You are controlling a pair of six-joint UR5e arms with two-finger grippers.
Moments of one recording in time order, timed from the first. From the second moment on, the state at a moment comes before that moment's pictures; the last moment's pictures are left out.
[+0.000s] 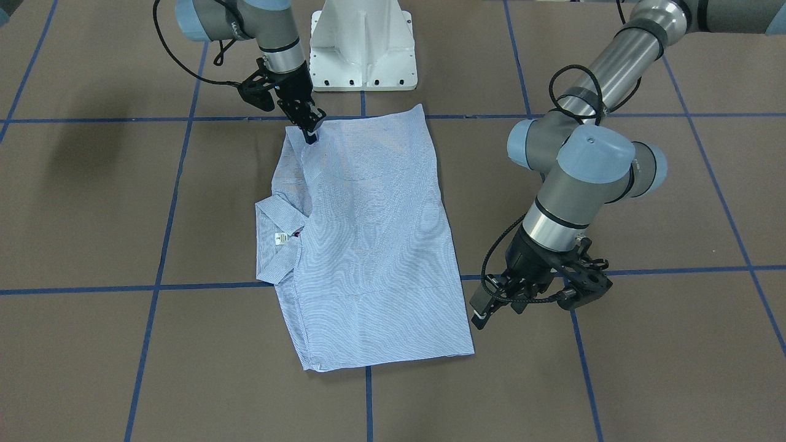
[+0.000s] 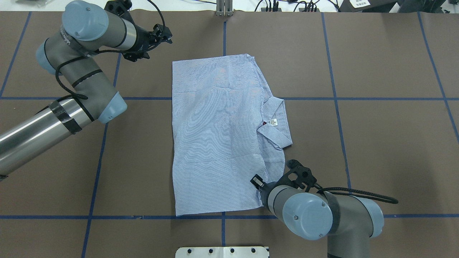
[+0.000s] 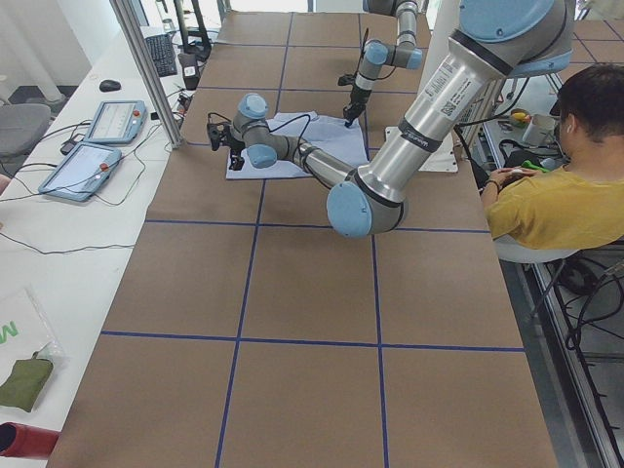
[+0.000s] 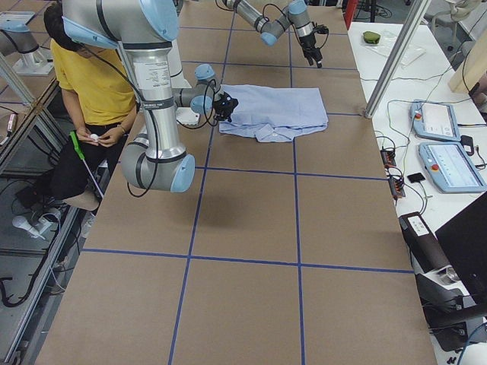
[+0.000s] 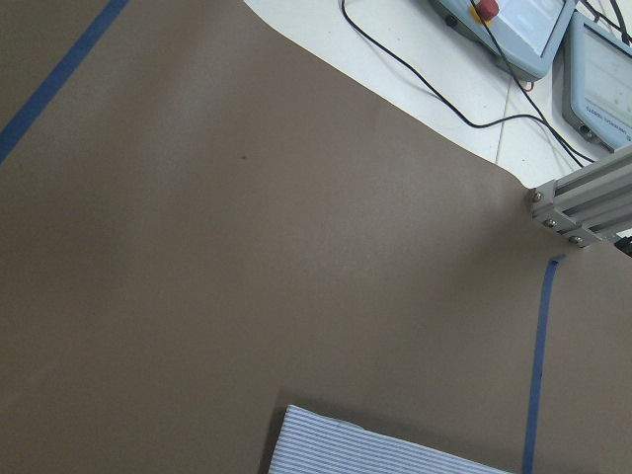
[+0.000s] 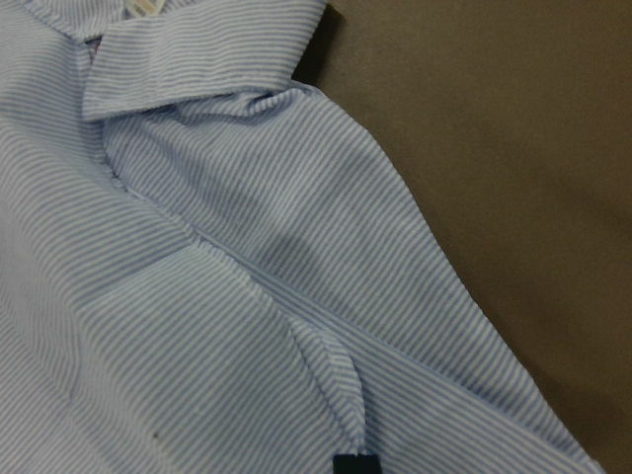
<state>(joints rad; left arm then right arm) -0.86 -2.26 -1.28 -2.30 -1.86 -1.55 0.16 -1.24 1.93 -1.32 1.41 2.20</state>
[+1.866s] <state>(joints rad) -0.85 -2.26 -1.28 -2.30 -1.86 -1.58 0.10 -1.29 2.04 -1.57 1.30 2.26</state>
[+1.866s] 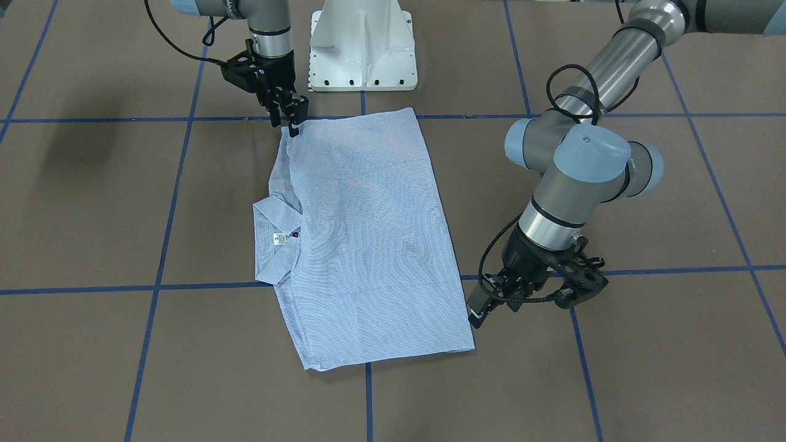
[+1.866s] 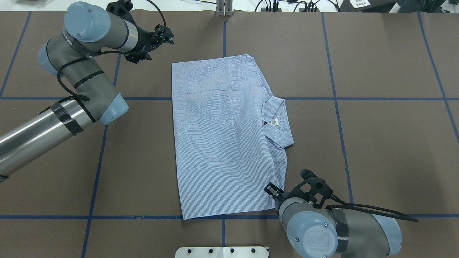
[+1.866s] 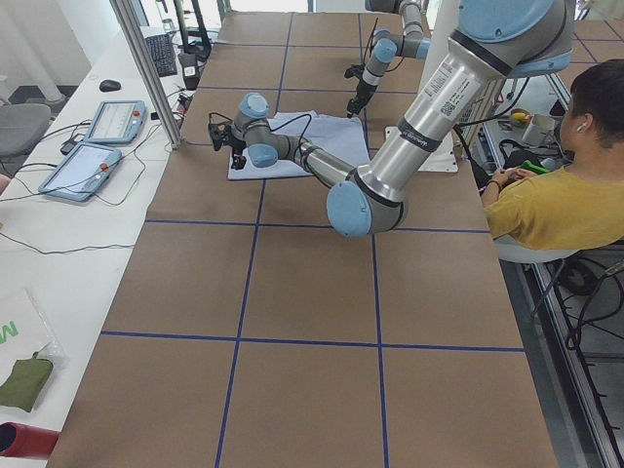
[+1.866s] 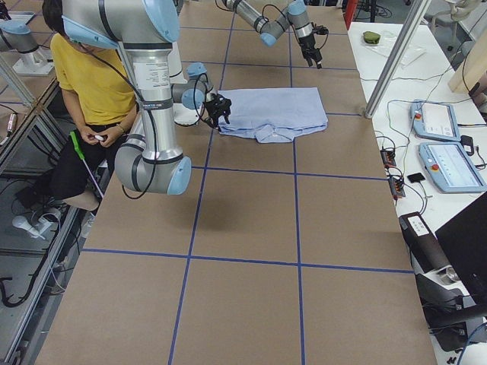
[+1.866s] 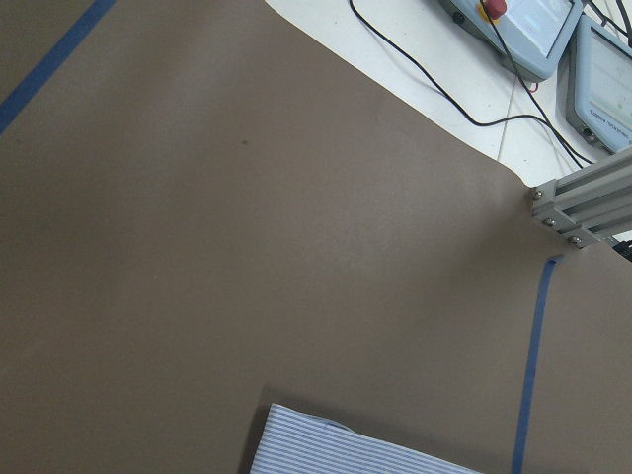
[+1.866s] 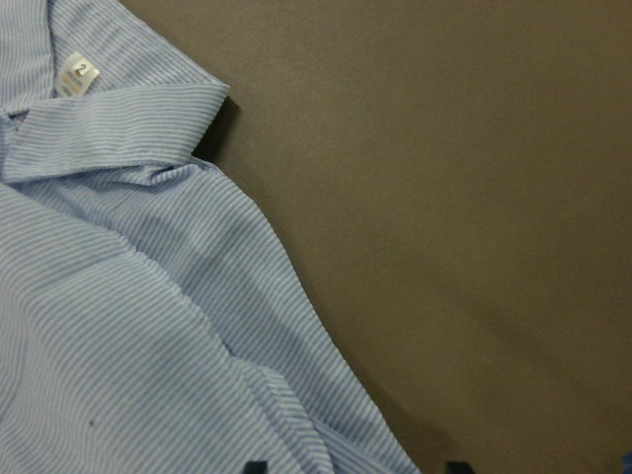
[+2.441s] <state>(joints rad) -0.85 -2.26 -1.28 -2.30 -1.86 -1.58 0.04 -1.28 2.02 -1.55 1.23 2.41</state>
